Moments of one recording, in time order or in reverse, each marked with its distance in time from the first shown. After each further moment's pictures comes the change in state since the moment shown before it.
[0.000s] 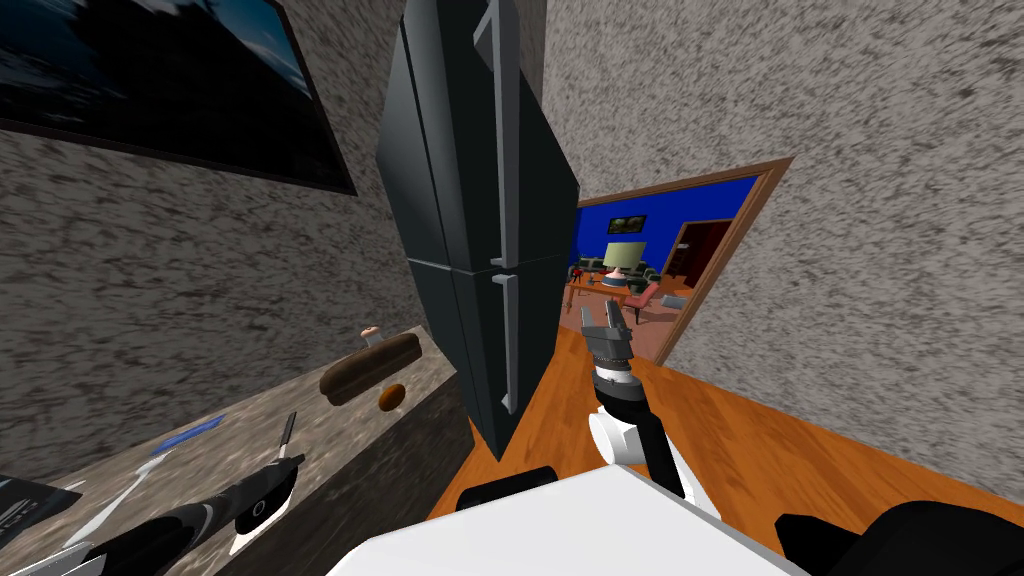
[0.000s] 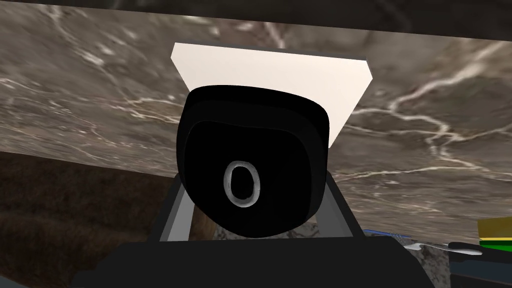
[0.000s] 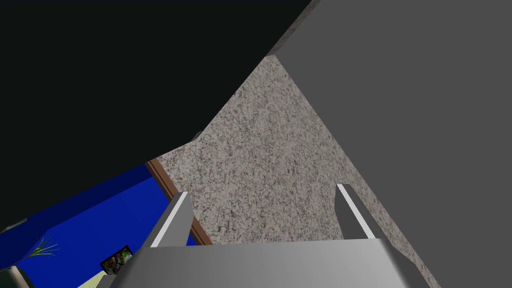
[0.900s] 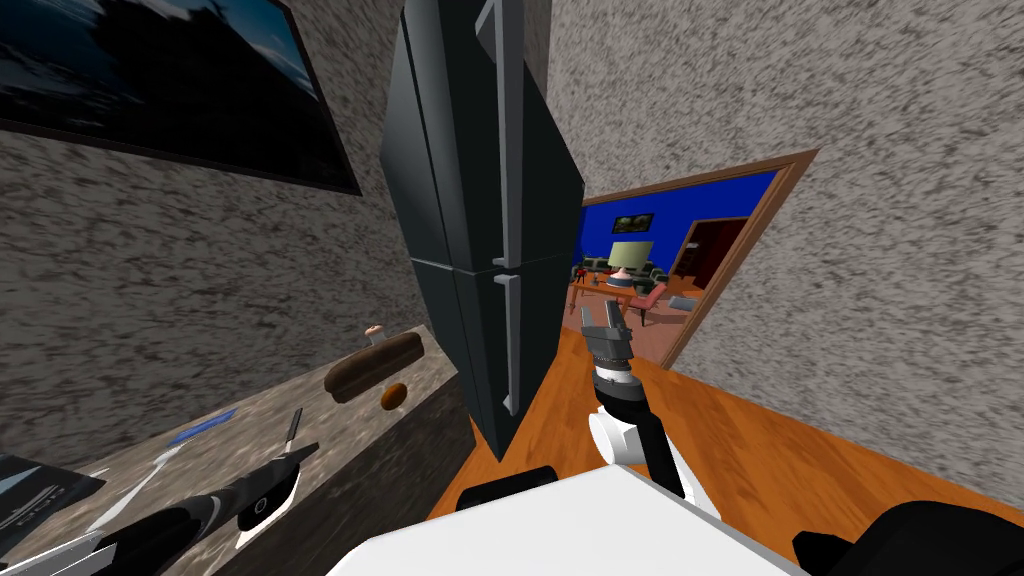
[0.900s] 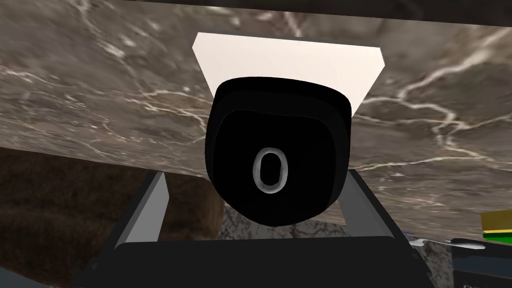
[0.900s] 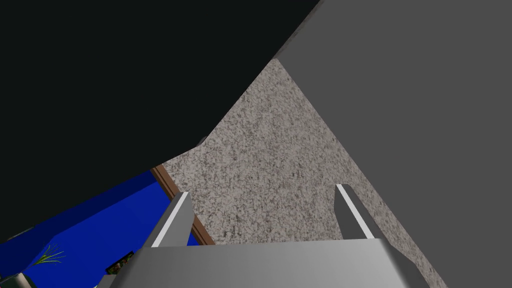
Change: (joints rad) left arm -0.005 0.027 -0.005 -0.030 0.001 0.002 0.004; right arm 0.000 0.000 0.000 0.000 0.000 0.000 0.000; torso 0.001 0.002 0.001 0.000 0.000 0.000
